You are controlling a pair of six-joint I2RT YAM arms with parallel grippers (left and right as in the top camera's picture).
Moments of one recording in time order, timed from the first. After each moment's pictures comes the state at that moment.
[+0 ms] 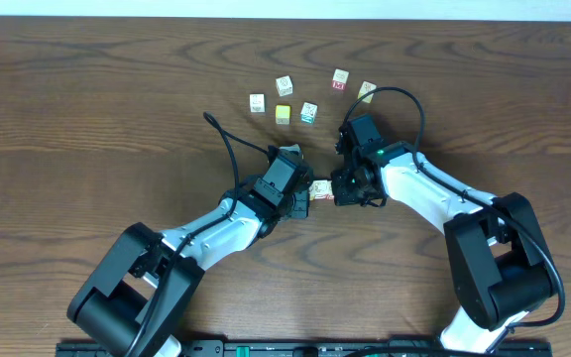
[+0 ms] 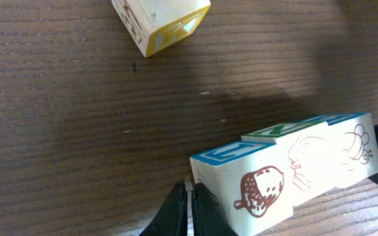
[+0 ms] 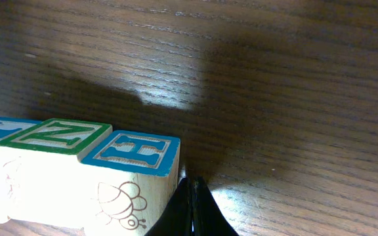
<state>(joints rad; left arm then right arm) -0.66 1.73 0.83 -0.09 0.01 -0.56 0.44 1.86 1.09 -0.58 -0.13 0.30</state>
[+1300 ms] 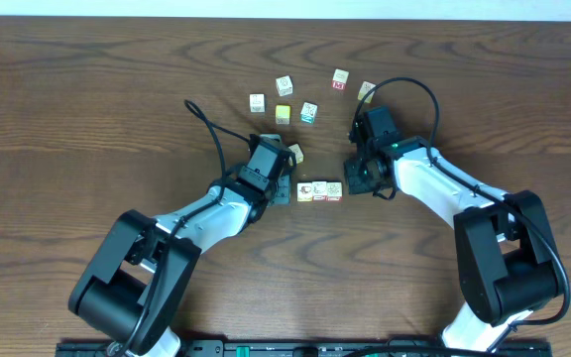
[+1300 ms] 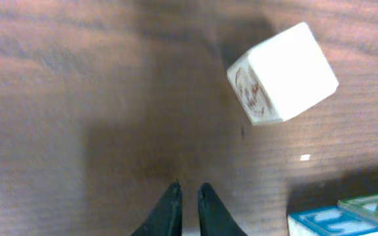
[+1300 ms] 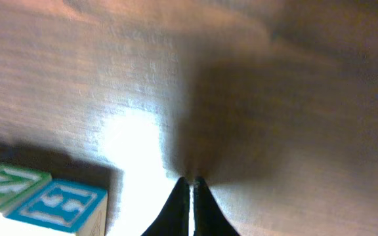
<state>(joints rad) -0.54 1.77 0.85 -0.08 -0.08 -0.46 0.35 1.86 1.09 -0.51 -0.05 0.20</state>
